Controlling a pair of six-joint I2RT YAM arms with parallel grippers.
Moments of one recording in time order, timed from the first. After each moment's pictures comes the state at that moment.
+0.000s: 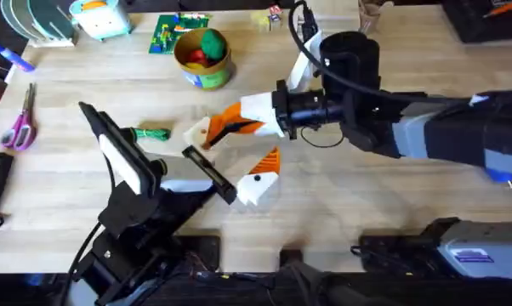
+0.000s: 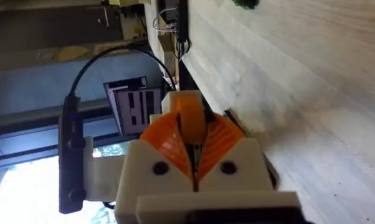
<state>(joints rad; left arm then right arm) -0.64 0.02 0.01 -0.07 0.13 -0.13 0.63 1.53 0.71 0.41 -0.85 1.18</state>
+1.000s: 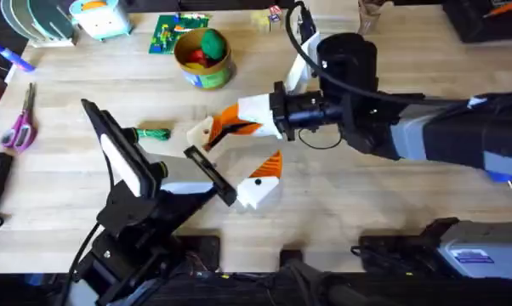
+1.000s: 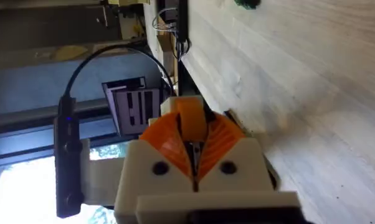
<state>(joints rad) -0.62 0.02 0.01 -0.07 0.21 -0.10 0.65 1.53 0.71 0.41 -0.83 1.18</state>
